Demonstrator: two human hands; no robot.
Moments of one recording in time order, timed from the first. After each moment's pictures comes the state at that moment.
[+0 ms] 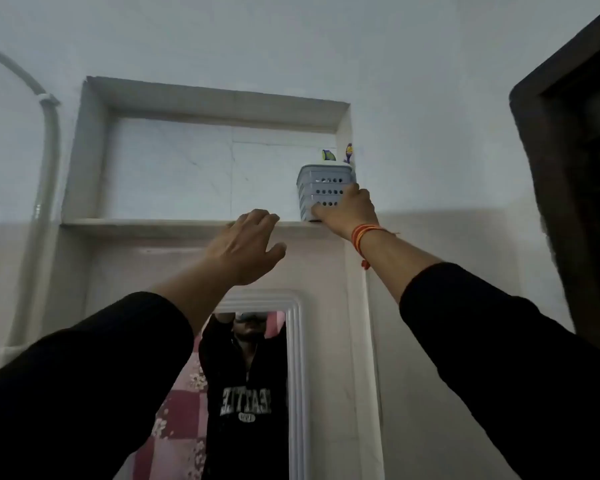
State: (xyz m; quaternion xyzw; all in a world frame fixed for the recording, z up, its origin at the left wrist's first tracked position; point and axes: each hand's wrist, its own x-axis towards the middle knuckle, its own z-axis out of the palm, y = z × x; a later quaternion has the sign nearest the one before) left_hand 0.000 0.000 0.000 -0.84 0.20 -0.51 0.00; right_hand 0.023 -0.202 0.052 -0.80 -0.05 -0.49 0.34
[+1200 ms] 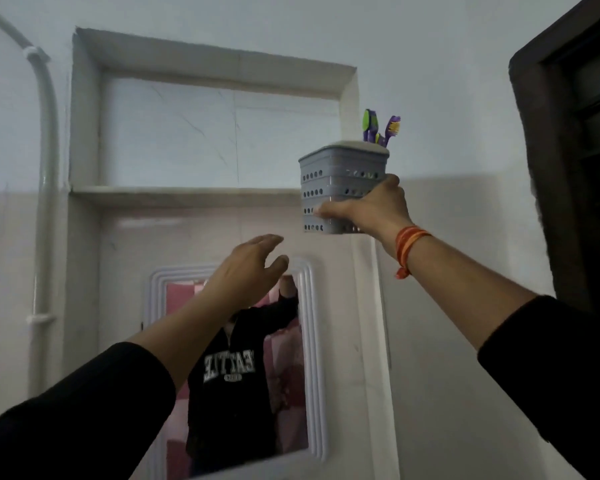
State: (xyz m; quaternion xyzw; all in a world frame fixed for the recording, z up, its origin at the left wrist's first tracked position) left_hand -0.002 0.047 -0.088 -0.85 0.28 -0.41 -0.18; right_hand -0.052 -0.176 -0.028 -0.74 -0.04 -0.46 0.48
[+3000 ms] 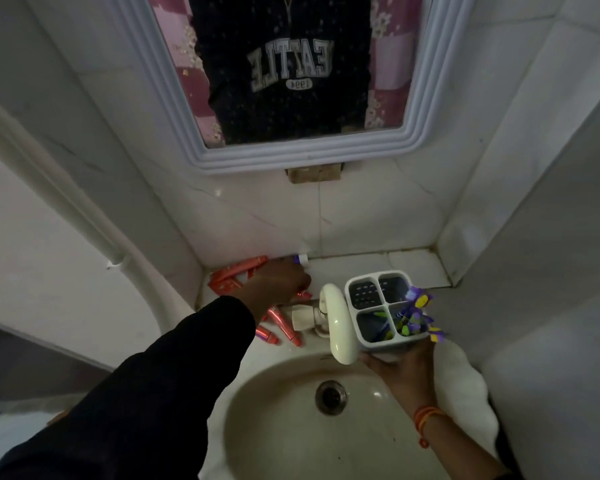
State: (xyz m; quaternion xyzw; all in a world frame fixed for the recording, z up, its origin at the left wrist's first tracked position) left_hand 0.136 0.142 -0.686 -0.95 0.26 0.16 0.09; right_hand -0.040 -0.122 -0.761 -0.81 0.10 -0.12 0.56
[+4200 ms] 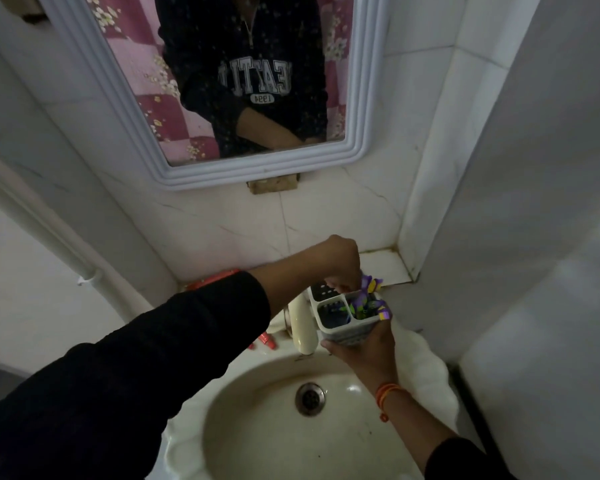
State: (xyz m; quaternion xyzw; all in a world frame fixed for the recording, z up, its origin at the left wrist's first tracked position) left_hand 0.087 -0.028 -0.540 -0.94 0.19 0.28 -0.08; right_hand -0.038 -0.113 -0.720 -0.76 0.09 -0.11 0.64
